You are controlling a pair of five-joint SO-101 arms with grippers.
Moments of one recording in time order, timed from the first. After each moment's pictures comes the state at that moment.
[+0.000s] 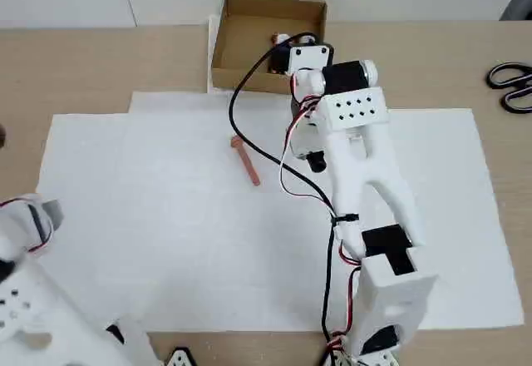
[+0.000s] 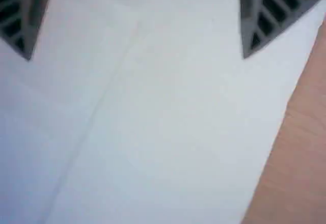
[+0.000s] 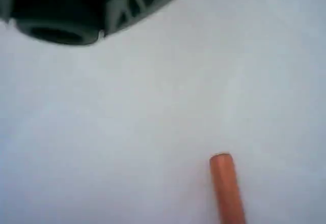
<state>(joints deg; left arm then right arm) -43.1 -42.8 13.7 99.6 -12.1 -16.4 17.4 -25.3 97.7 1.7</state>
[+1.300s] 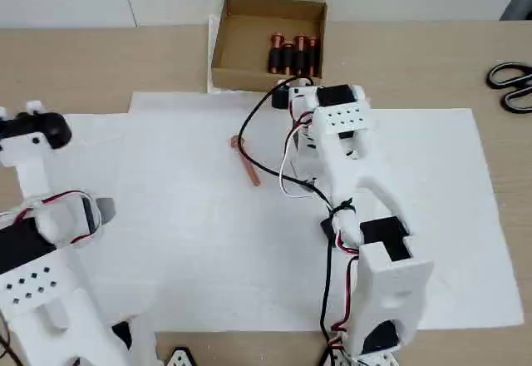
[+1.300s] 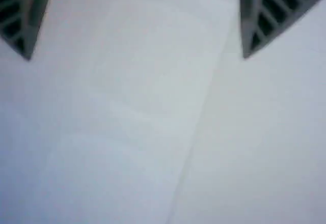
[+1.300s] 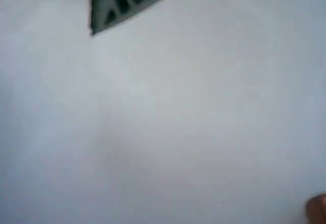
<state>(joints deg) -30.2 -45.8 34.4 88.8 -5.8 -14.6 21.8 -11.0 90.3 5.1</state>
